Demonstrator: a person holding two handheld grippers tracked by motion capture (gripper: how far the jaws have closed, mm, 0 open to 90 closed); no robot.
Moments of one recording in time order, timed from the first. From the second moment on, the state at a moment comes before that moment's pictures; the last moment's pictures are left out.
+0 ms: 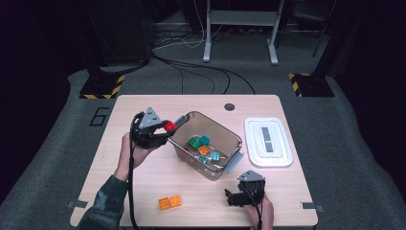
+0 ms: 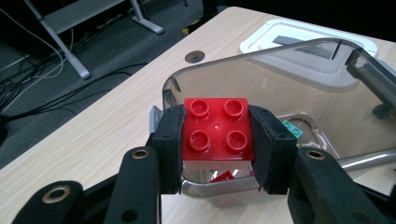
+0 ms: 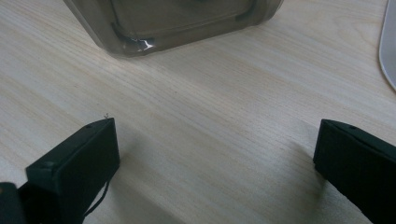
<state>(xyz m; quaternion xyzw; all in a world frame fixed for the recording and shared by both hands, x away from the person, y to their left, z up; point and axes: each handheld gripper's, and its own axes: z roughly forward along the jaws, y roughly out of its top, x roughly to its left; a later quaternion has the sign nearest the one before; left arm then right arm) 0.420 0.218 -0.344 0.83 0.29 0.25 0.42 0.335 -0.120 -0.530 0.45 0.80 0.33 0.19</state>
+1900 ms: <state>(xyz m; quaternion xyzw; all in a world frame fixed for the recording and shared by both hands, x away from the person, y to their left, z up) 0.467 0.183 -0.384 0.84 0.34 0.20 0.38 0.335 -0.120 -0.530 0.46 0.80 0.34 0.19</state>
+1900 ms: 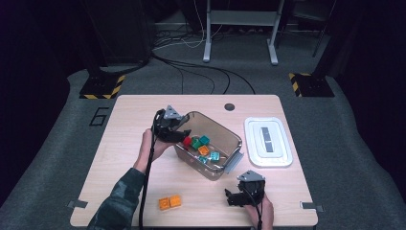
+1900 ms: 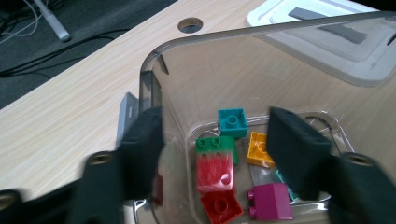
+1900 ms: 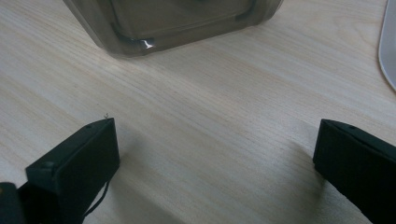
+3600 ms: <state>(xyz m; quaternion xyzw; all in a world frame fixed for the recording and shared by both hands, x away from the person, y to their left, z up) 0.350 0.253 -0.477 0.82 0.37 0.20 0.38 0.335 -0.120 -0.530 0.46 0.80 0.33 0.19</state>
